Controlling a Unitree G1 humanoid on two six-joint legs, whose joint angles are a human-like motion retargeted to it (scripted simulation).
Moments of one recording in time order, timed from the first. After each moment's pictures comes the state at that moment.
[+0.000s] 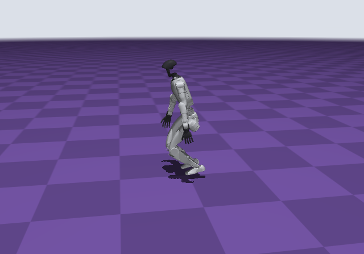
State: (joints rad) left arm -0.24 0.25 -0.34 1.48 -0.14 0.06 -0.07; right arm -0.32 -0.45 0.18 1.29 0.39 -0.02 -0.04; waist -0.07 0.09 0.09; left_leg -0.99 -0.14 -0.07 1.60 -0.71 0.03; right_leg -0.96 0.12 0.01 1.55 -0.73 0.02
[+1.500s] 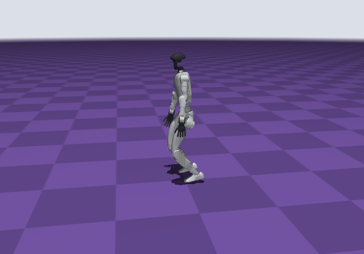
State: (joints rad) left arm -0.20 0.15 -0.36 1.48 -0.24 0.04 -0.10; right arm -0.17 -0.30 0.11 1.36 0.61 0.02 -0.04; waist -0.02 0.11 0.01; left_leg -0.53 -0.04 -0.07 1.12 -0.51 -0.04; right_leg -0.51 -0.01 0.00 1.08 -0.49 0.09
